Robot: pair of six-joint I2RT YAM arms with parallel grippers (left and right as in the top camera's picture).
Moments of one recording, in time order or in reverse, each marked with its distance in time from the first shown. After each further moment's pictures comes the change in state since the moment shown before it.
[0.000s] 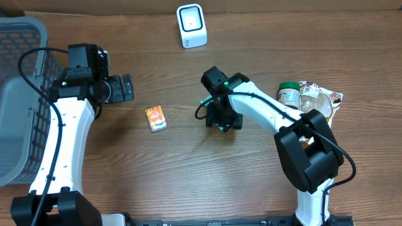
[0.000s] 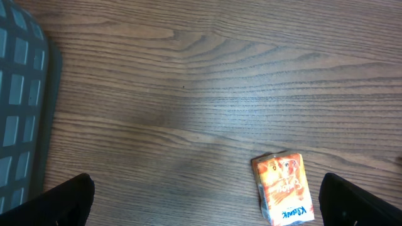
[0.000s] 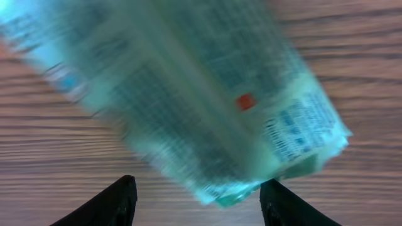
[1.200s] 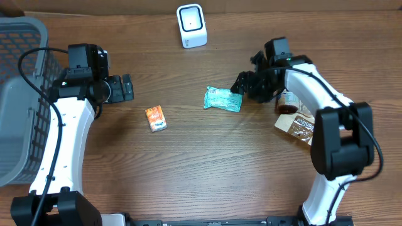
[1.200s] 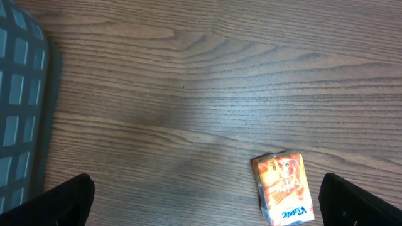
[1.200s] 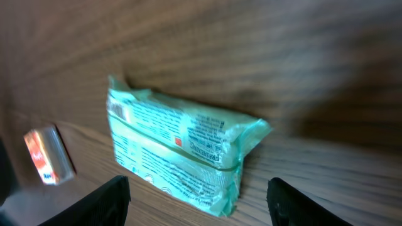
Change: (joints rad) left arm 0.000 0.000 0.000 0.000 0.000 0.000; right arm -0.407 -0.016 -0.006 0.229 -0.467 -0.347
